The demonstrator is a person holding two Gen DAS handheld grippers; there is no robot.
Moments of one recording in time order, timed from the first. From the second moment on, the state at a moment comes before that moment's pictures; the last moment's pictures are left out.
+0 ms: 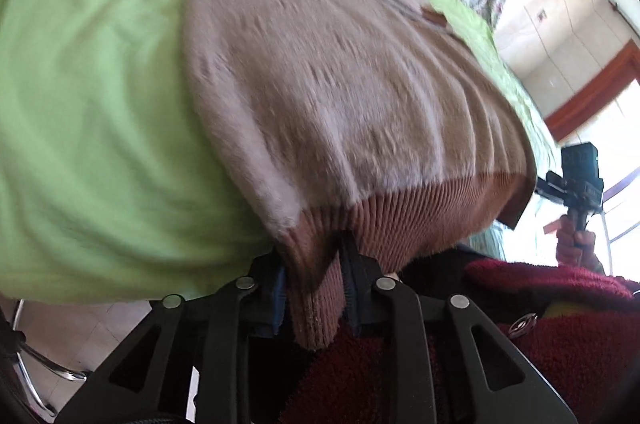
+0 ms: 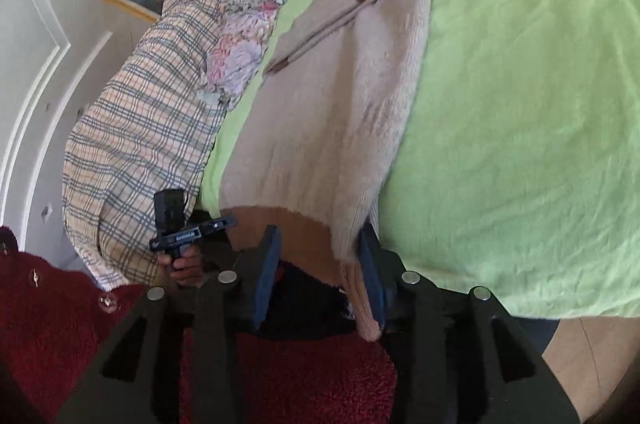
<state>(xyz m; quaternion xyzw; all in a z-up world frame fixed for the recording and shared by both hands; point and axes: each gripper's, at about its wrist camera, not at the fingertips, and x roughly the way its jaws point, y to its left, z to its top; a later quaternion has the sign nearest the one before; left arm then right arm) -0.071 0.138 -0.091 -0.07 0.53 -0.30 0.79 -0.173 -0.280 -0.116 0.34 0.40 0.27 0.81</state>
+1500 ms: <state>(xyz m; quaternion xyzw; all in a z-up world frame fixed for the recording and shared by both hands) 0.048 0.134 0.087 -0.16 0.25 -0.30 0.91 -0.055 -0.314 0.031 0.30 0.22 0.27 0.89</state>
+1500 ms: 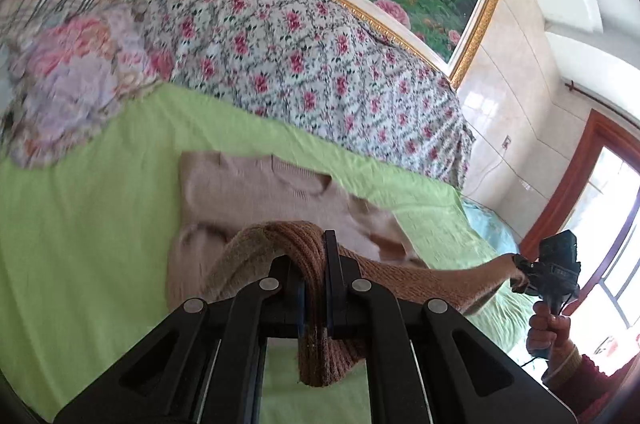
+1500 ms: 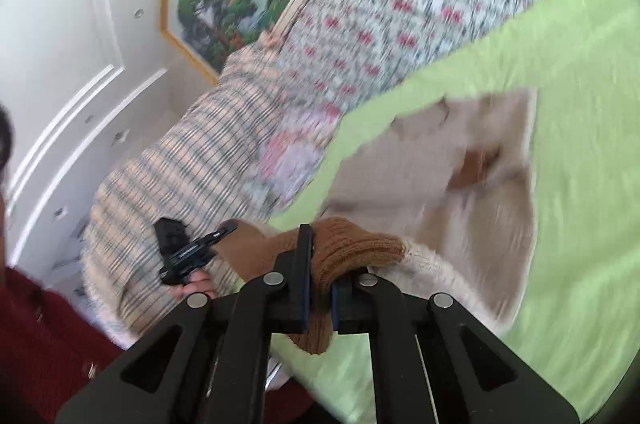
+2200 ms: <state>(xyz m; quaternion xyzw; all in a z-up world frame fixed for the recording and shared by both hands) 0.341 0.071 -0.011 -0.12 0.40 -0.19 0.89 0.229 -0.365 -0.050 0.30 0.37 0.11 0.88</state>
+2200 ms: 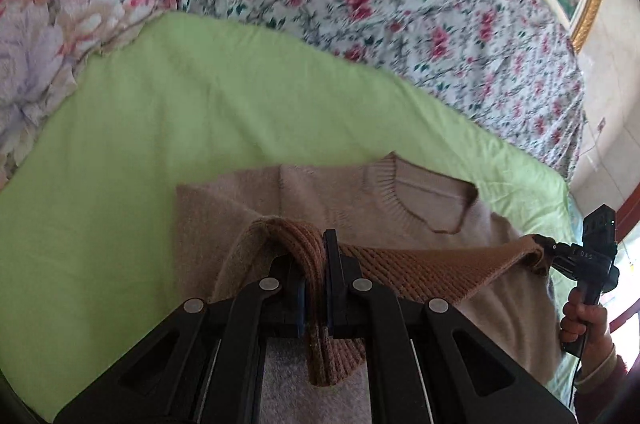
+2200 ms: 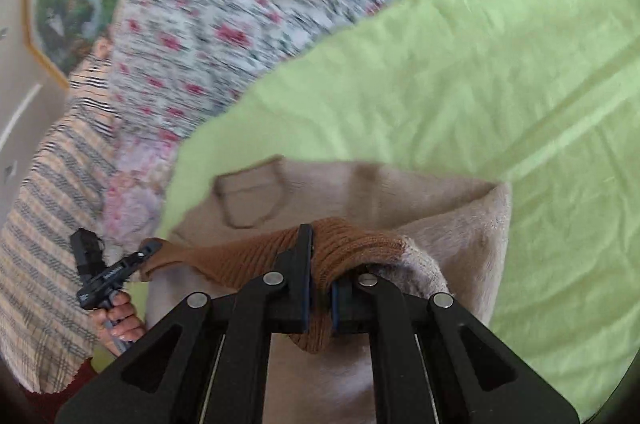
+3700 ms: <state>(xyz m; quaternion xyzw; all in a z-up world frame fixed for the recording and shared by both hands) 0.110 0.091 -0.037 -0.23 0.43 -0.21 0.85 0.032 -0.278 -0.043 0.29 0.35 0.05 0.89</state>
